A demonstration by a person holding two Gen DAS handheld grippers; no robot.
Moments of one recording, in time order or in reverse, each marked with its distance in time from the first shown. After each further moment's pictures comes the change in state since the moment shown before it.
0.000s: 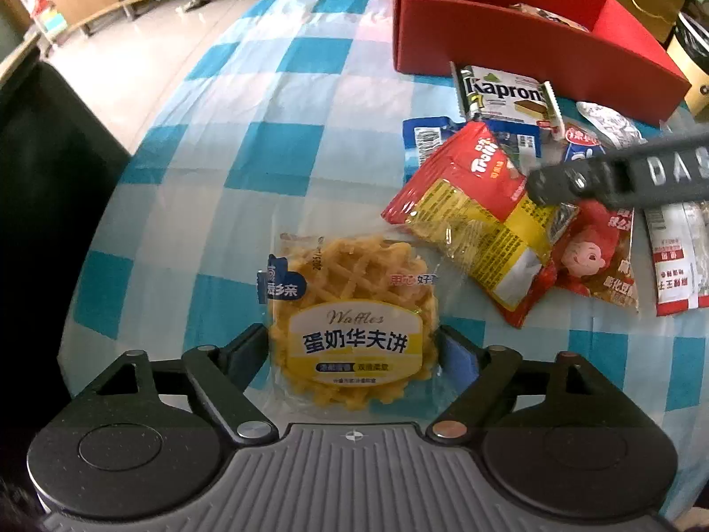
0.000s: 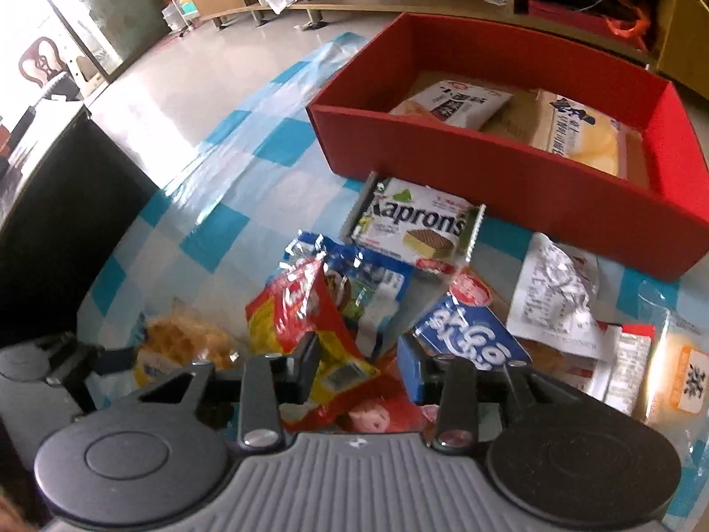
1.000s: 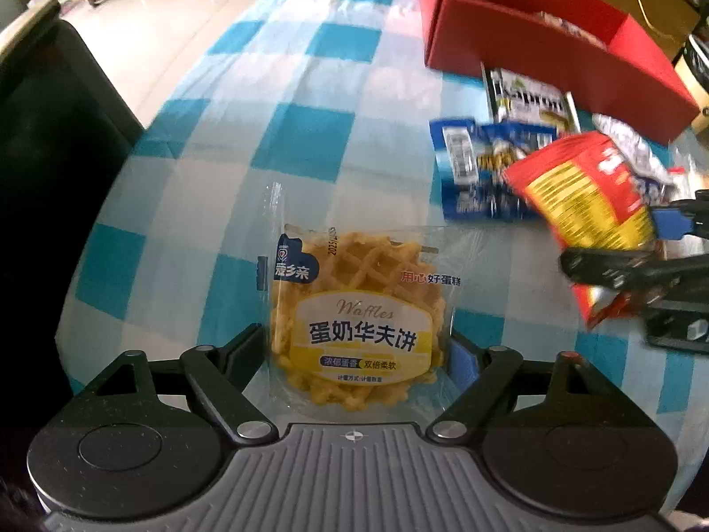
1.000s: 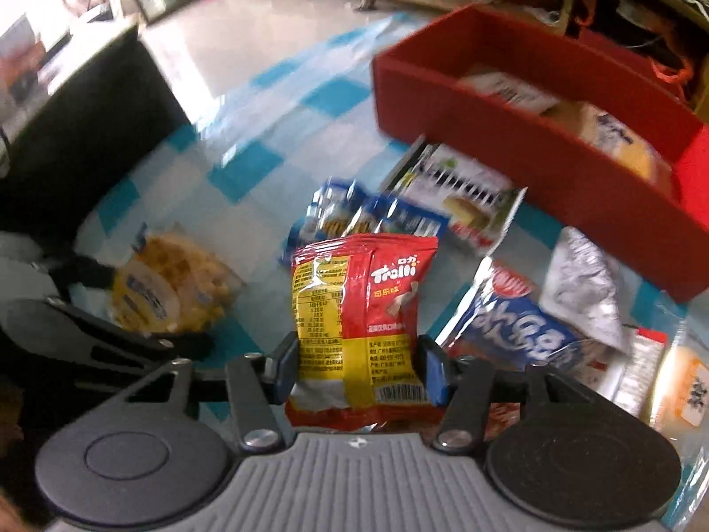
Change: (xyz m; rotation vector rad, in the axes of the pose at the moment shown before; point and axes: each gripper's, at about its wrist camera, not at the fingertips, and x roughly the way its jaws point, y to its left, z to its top) left arm 0.005 0.020 0.015 -0.060 0.023 -0.047; right arm -0.012 0.009 -0.027 -0.174 -0.006 0.000
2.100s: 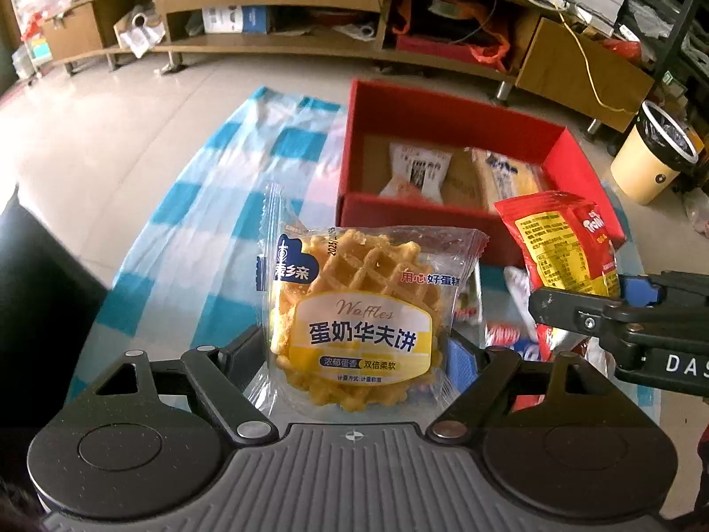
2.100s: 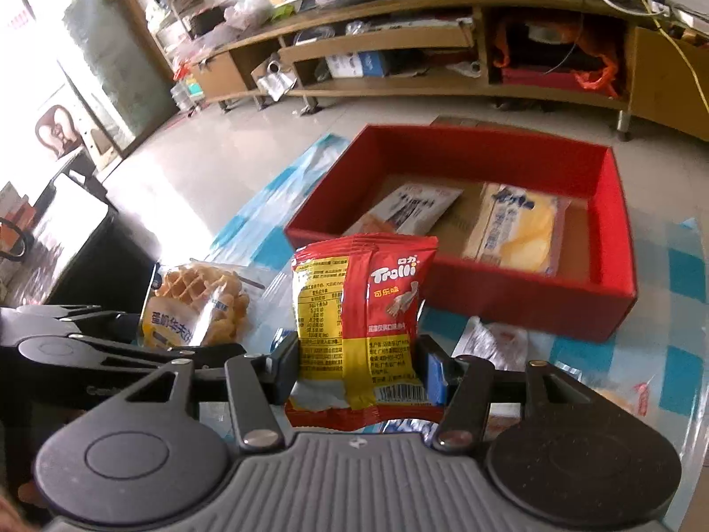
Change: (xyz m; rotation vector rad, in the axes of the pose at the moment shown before) left arm -0.054 -0.051 0.081 0.021 -0.211 -0.090; right arm -0.066 -0.061 0.030 0.221 -0.221 0.016
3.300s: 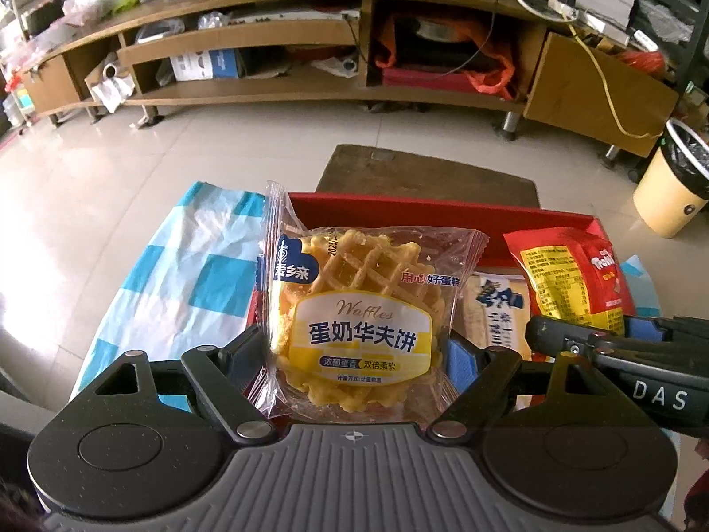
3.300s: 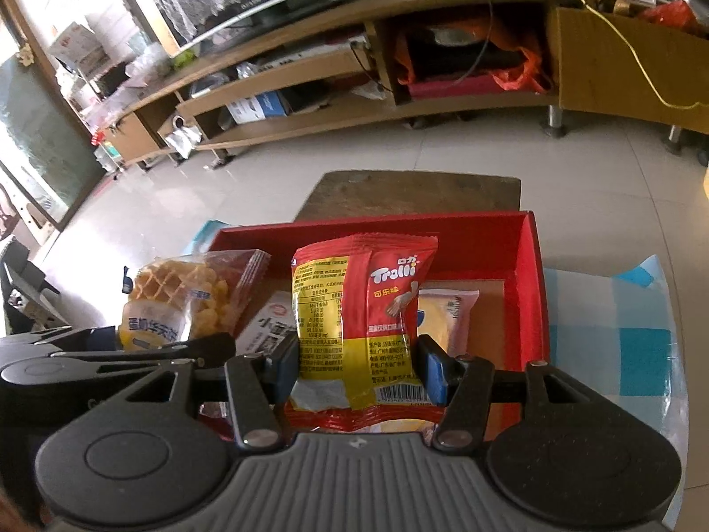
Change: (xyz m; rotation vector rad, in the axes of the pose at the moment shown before) left arm 0.089 -0.067 0.117 0.044 -0.047 0.061; right arm 0.064 -0.099 0.091 0.172 -0.021 -0.124
